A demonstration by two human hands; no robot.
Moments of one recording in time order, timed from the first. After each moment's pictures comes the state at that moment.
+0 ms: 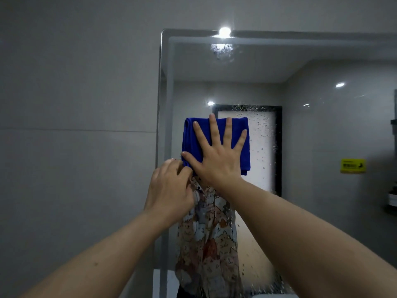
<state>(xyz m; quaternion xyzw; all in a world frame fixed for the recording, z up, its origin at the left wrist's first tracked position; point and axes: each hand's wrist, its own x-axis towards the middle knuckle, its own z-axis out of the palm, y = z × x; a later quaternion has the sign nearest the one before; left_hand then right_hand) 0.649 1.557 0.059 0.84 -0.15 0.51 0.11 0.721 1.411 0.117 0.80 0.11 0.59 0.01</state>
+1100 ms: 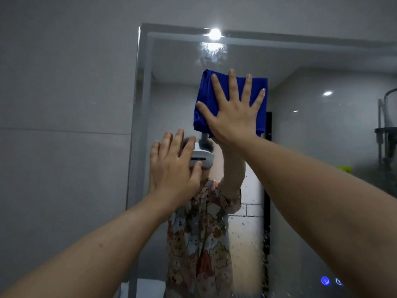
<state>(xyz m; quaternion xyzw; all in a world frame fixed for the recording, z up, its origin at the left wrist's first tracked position) 0.693 1.494 0.103 0.78 -0.13 0.60 0.12 0.715 1.339 0.234 0.79 0.05 0.61 -0.02</state>
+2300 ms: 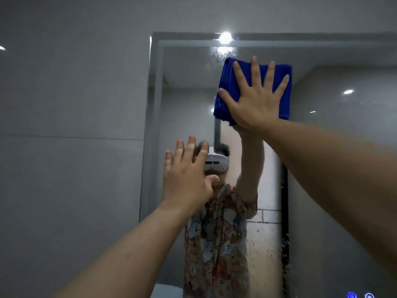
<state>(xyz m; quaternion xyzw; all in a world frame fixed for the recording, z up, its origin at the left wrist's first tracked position) 0.697 1.487 0.099 0.81 -0.11 0.57 0.10 0.716 1.317 0.271 0.78 0.03 0.62 -0.03</state>
